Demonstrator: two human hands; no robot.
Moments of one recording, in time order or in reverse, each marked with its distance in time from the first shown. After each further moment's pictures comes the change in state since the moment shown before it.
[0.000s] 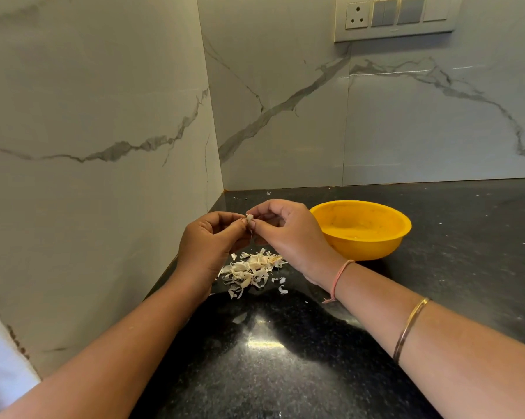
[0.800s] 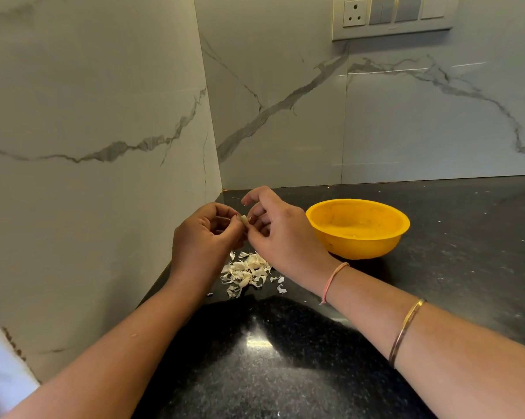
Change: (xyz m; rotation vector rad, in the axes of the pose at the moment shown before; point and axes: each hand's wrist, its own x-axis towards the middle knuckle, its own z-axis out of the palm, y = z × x) left_hand -0.005 0.003 -0.001 0.304 0.087 0.194; right_hand -0.007 -0.011 0.001 -0.328 -0.020 -0.288
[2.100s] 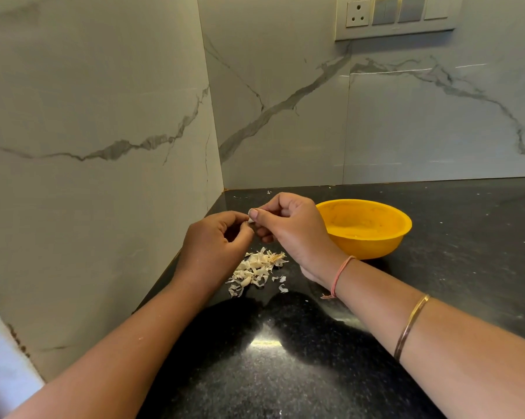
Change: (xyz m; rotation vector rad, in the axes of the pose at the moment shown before) left_hand -0.003 0.000 -0.001 0.273 -0.125 0.162; right_hand 0.004 0.001 -0.004 0.560 0.083 0.411
